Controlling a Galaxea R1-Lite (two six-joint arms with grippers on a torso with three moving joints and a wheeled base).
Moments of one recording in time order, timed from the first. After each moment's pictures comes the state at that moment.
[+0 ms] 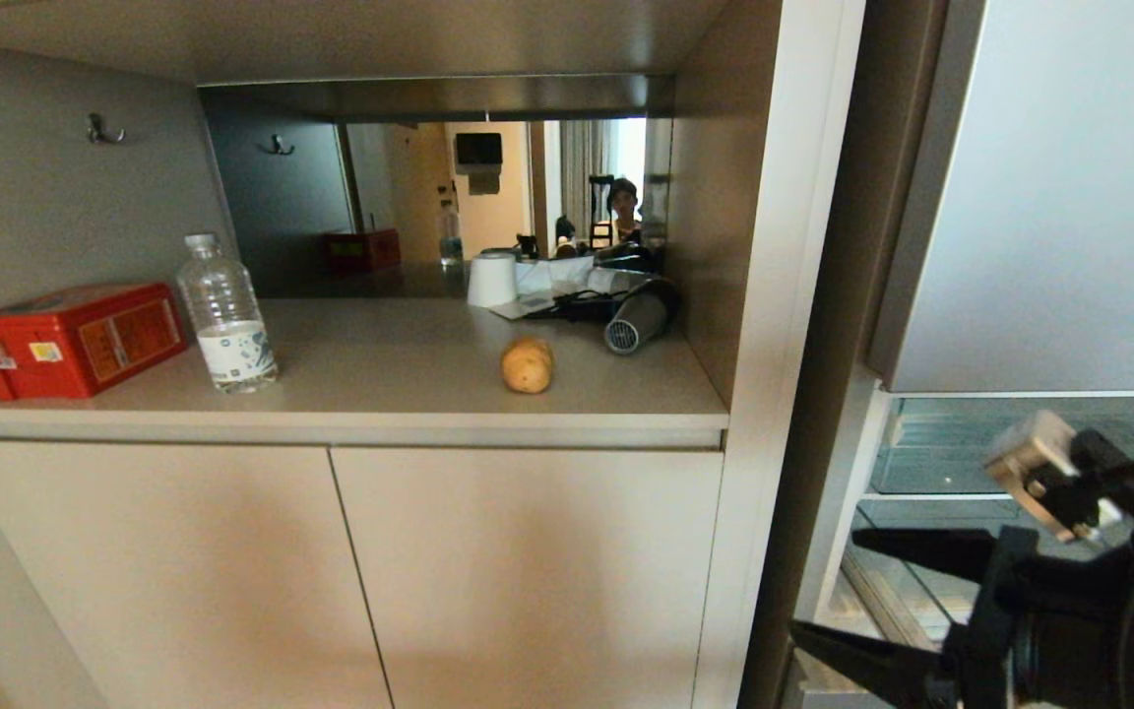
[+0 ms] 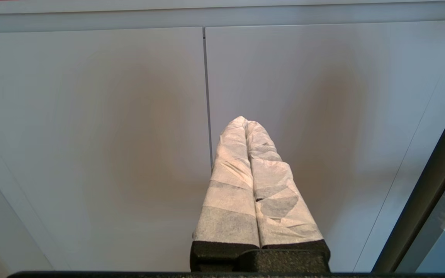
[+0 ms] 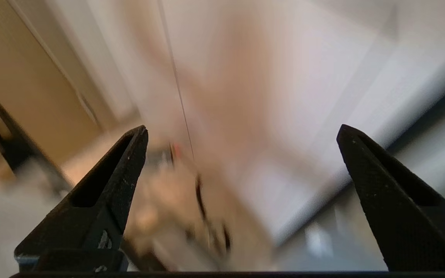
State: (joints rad) left arm 0.00 0.00 0.00 -0.02 0.00 0.00; right arm 0.68 1.24 -0.57 -0.33 0.07 0.08
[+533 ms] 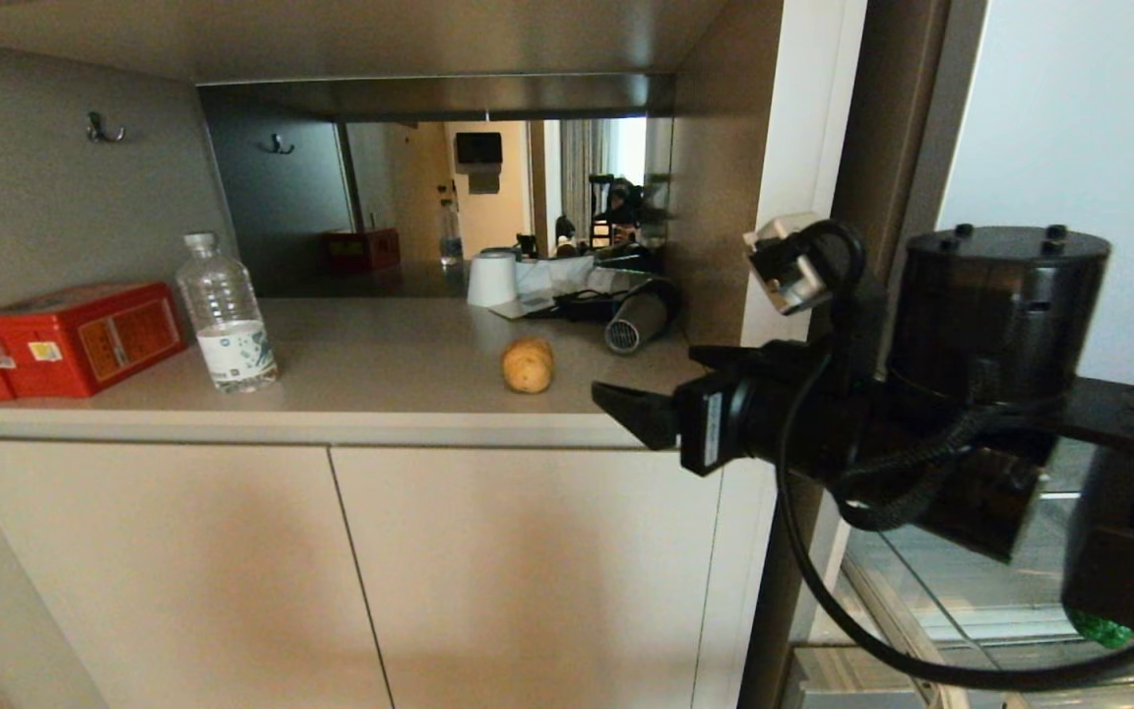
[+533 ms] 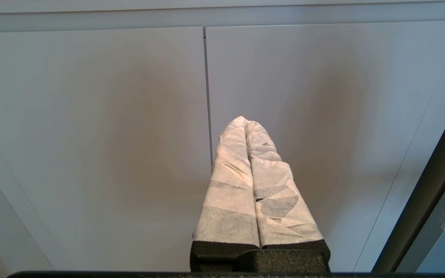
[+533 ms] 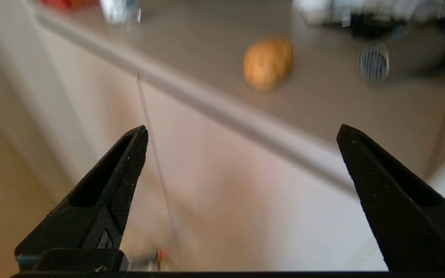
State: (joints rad) left arm 0.00 0.00 0.00 -0.02 0.00 0.00; right arm 0.76 1.67 -1.00 -0.57 -0.13 0.09
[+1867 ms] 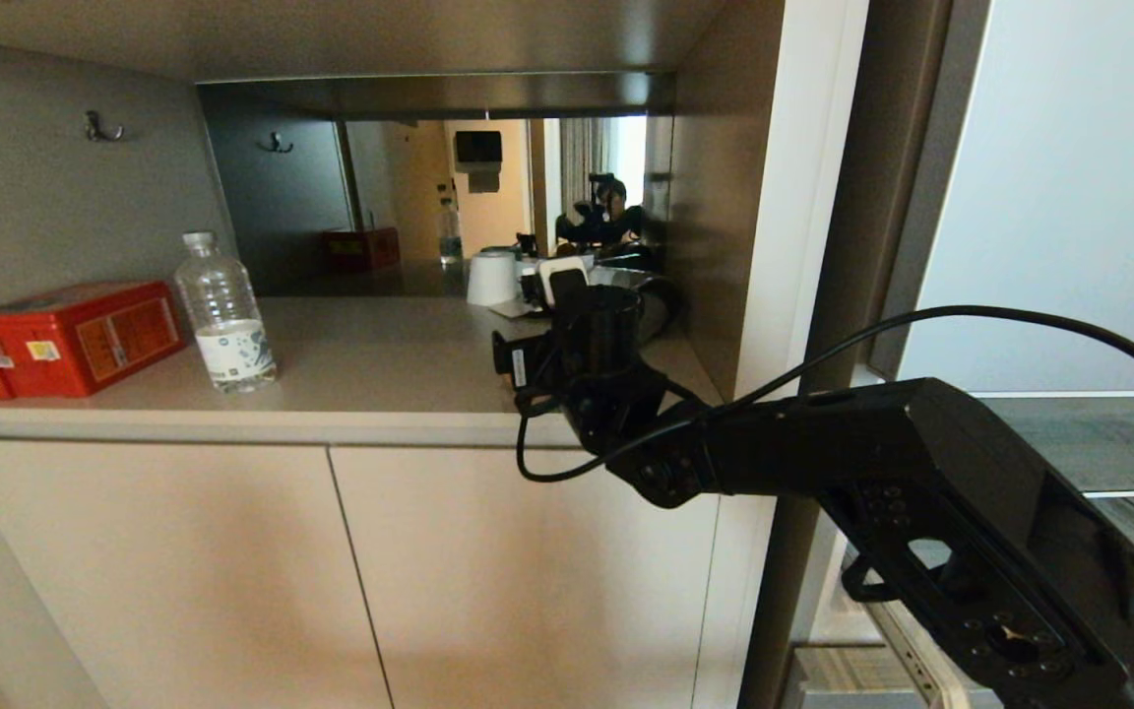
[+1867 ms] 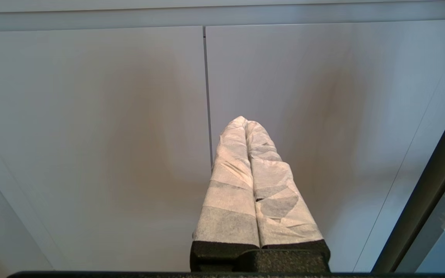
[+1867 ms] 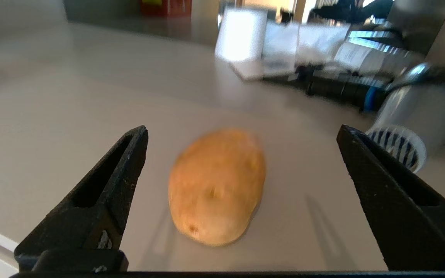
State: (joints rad) left arm 0.00 0.00 0.00 -0.02 0.00 0.00; right arm 0.73 2.49 -1.96 -0.58 -0.41 -0.03
